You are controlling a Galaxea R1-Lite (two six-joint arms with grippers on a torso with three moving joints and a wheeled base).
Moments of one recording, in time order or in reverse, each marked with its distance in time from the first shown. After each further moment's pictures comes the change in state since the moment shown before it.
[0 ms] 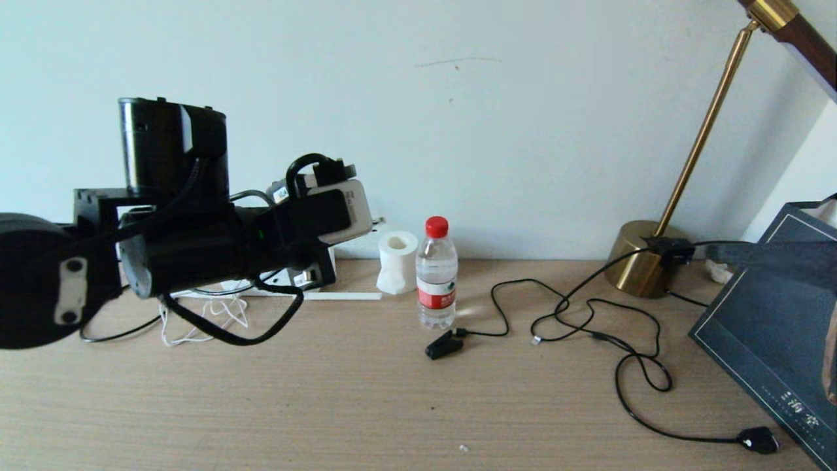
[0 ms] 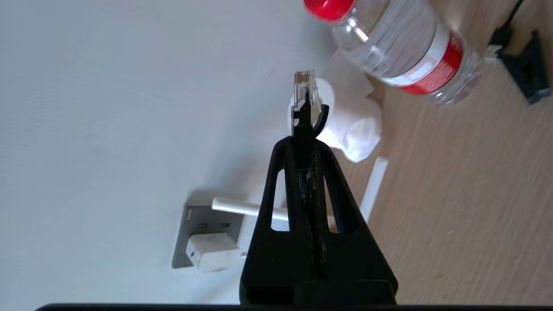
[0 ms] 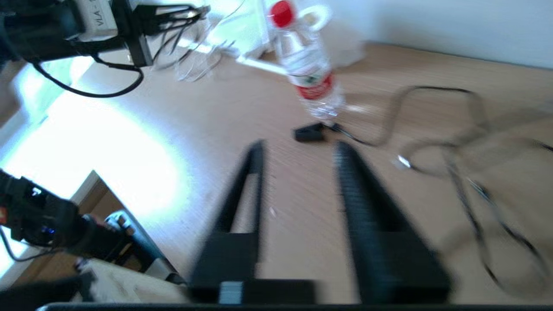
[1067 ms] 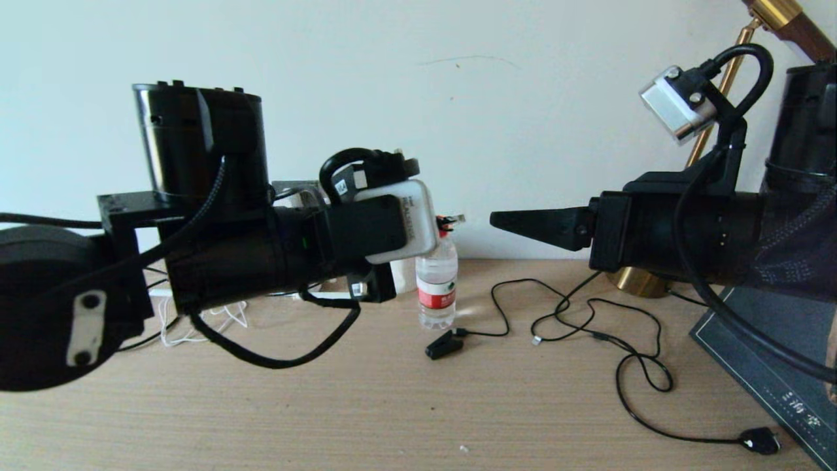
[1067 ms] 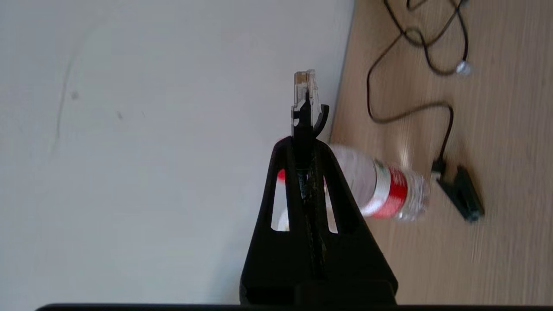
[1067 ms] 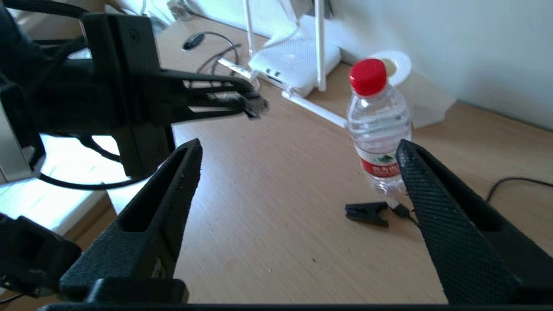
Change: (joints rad) left arm -0.186 0.006 -0.003 -0.120 -0.105 0.001; right arm 0.394 0.342 -0.117 -0.339 -0.277 0.056
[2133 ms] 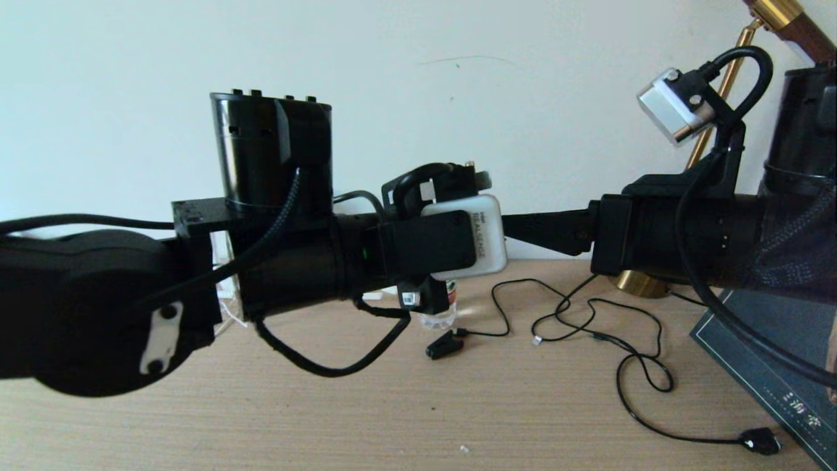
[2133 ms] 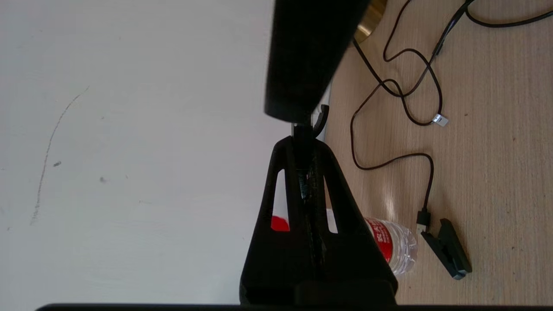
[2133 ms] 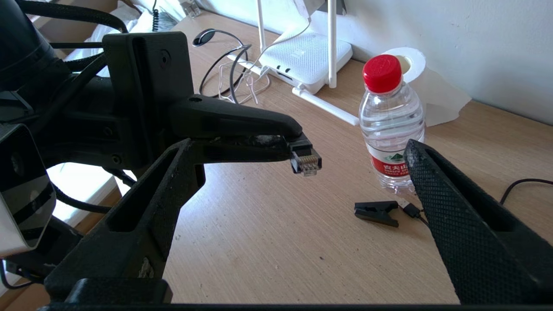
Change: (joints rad) left arm -0.103 0.079 -0.062 -0.030 0.003 0.001; right arm -0.001 -0.001 0.005 0.001 0.029 0.006
